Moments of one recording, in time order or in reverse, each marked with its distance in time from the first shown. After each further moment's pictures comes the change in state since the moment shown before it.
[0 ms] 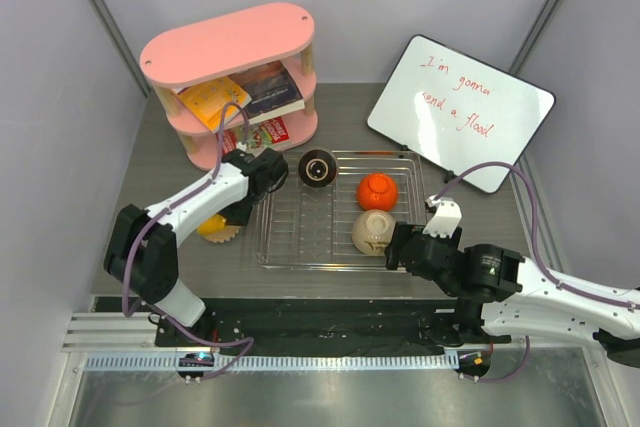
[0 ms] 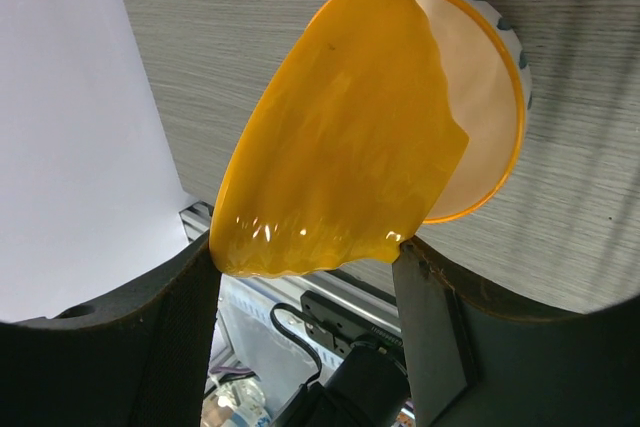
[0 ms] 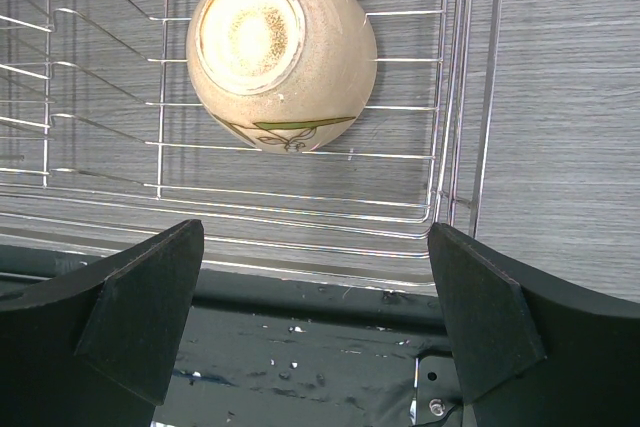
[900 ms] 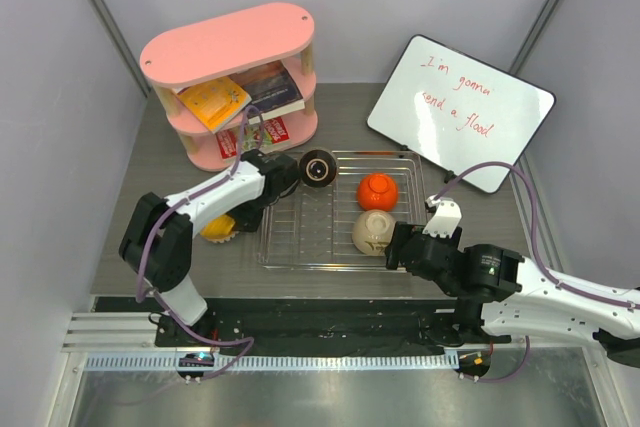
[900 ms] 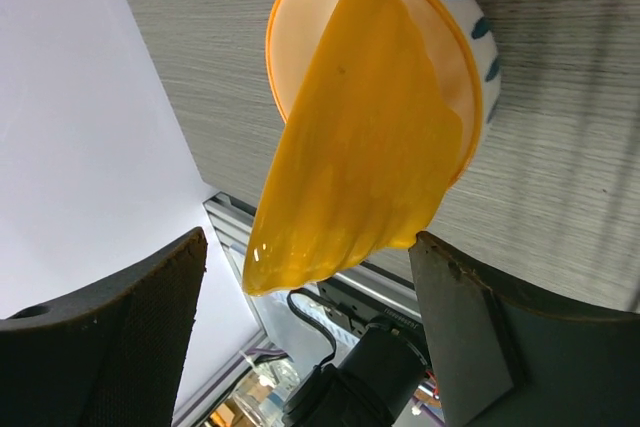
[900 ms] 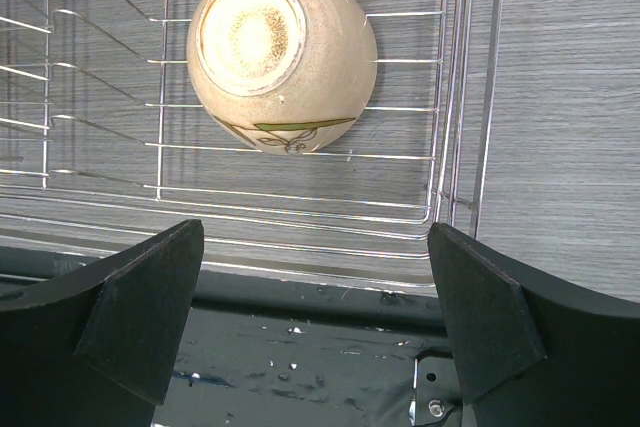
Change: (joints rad) left arm -0.080 0.106 0.045 -0.074 -0.002 -0.020; right arm 0.000 0.000 0.000 0.000 0.003 -0.001
